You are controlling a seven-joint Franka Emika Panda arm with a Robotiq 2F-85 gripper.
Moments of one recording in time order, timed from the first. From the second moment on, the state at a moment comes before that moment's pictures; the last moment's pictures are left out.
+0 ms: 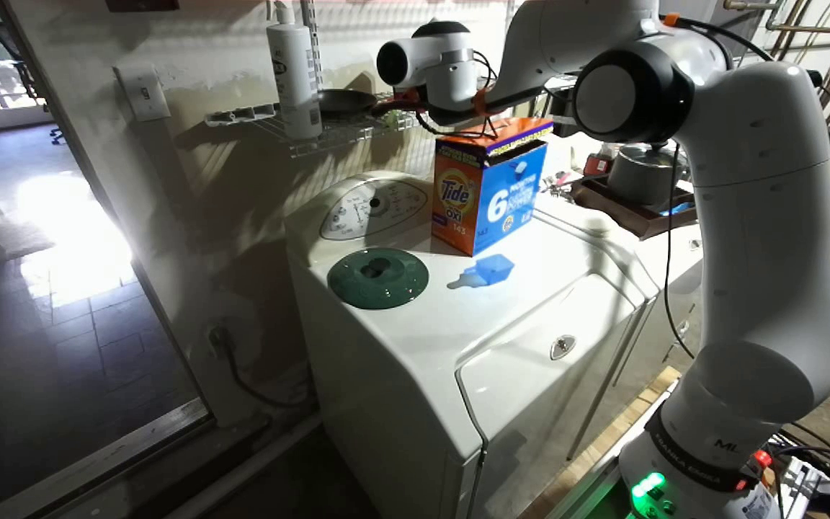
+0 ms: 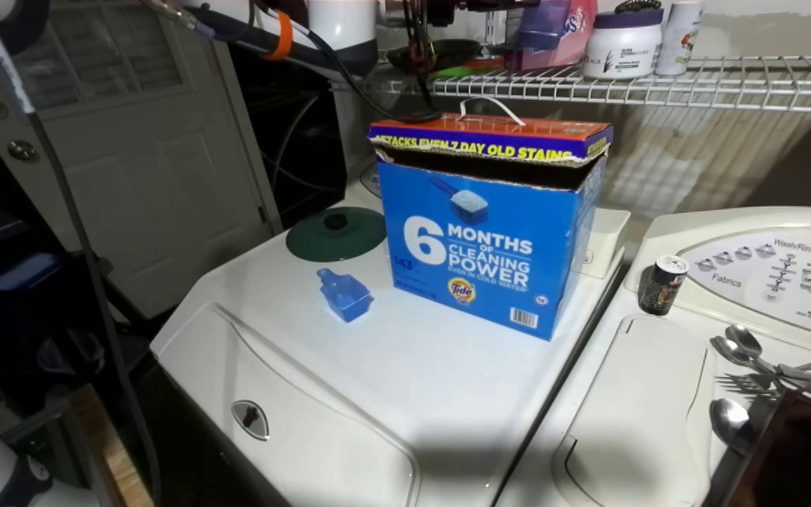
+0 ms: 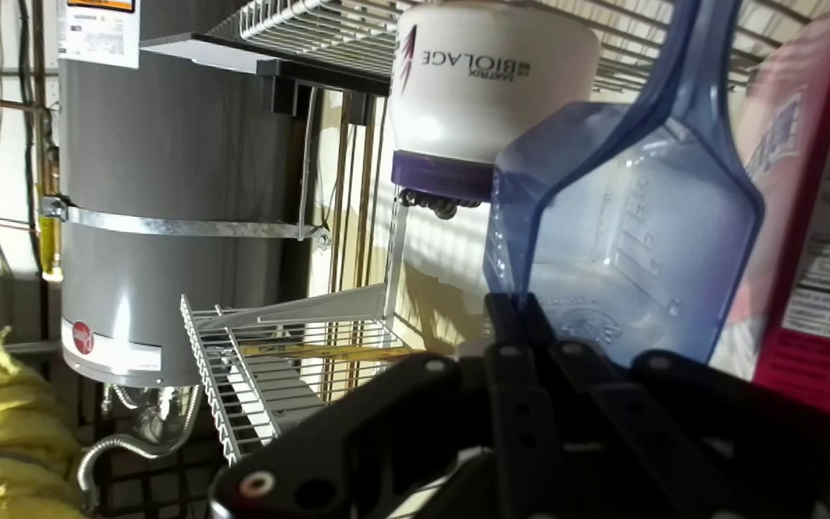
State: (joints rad) arm 0.02 0.52 -0.07 -1.26 -1.60 2.18 1.65
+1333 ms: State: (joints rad) arm 0.06 0.56 -0.07 -1.26 -1.62 2.08 1.65
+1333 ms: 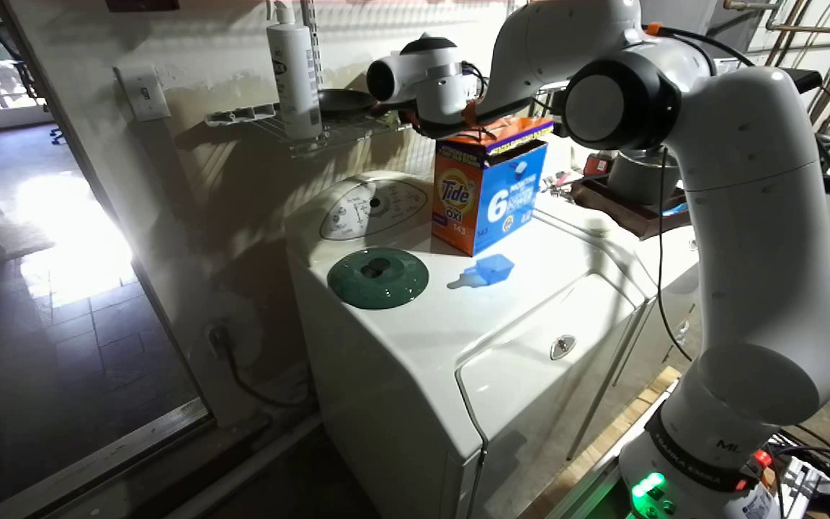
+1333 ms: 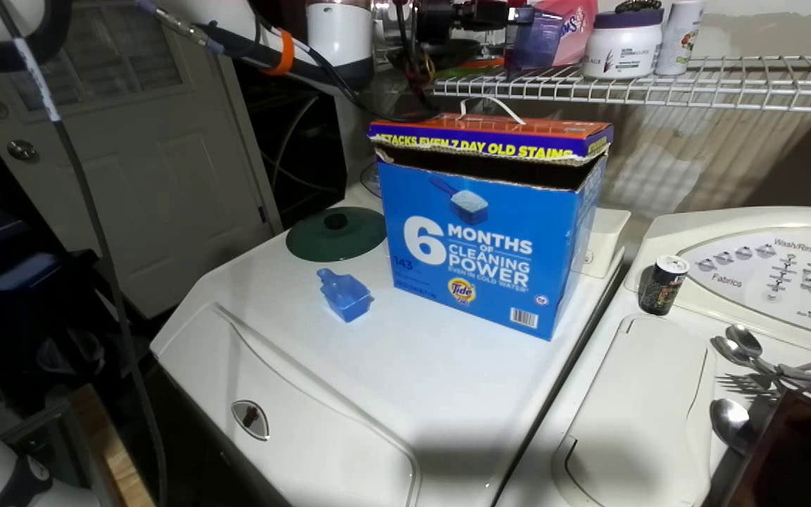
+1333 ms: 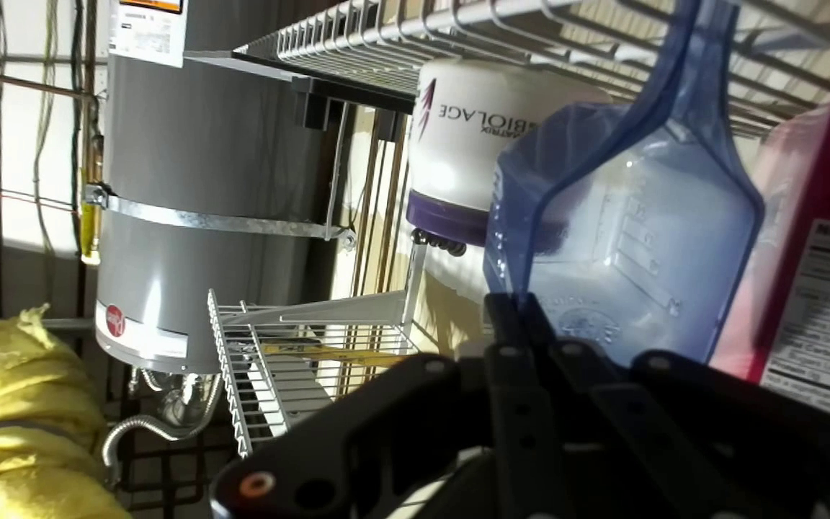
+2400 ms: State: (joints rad) arm 0.07 0.57 -0.07 -1.28 -1.62 2.04 1.65
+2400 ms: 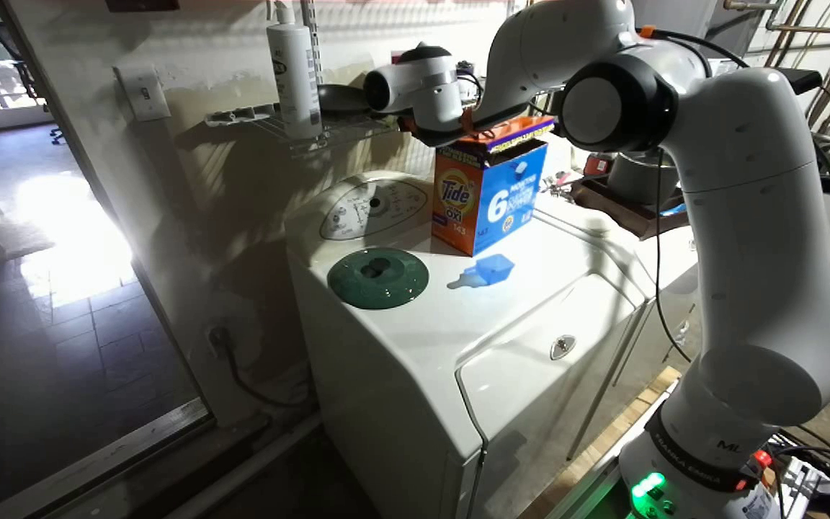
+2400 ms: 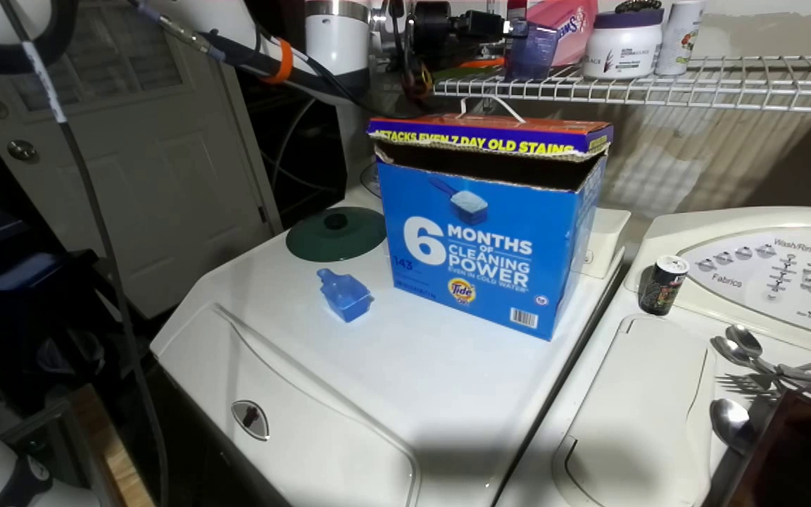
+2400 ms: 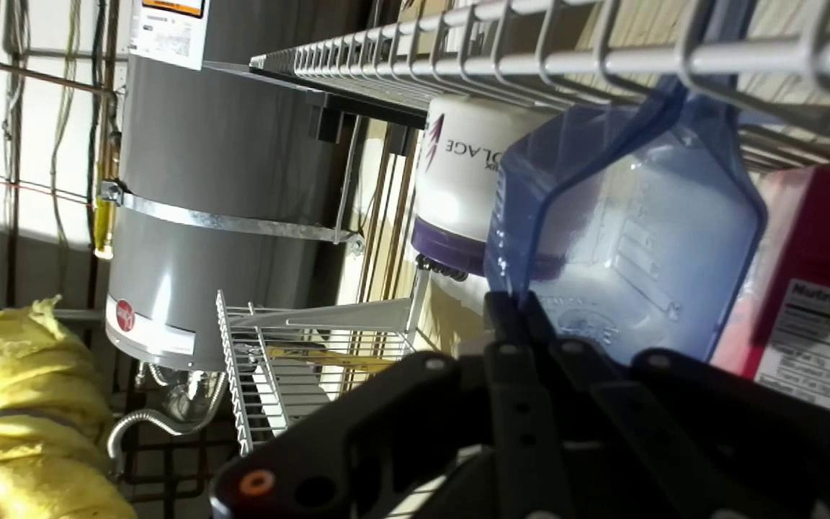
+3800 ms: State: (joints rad) arm 0.10 0.52 -0.07 -1.30 -1.72 1.95 1.67
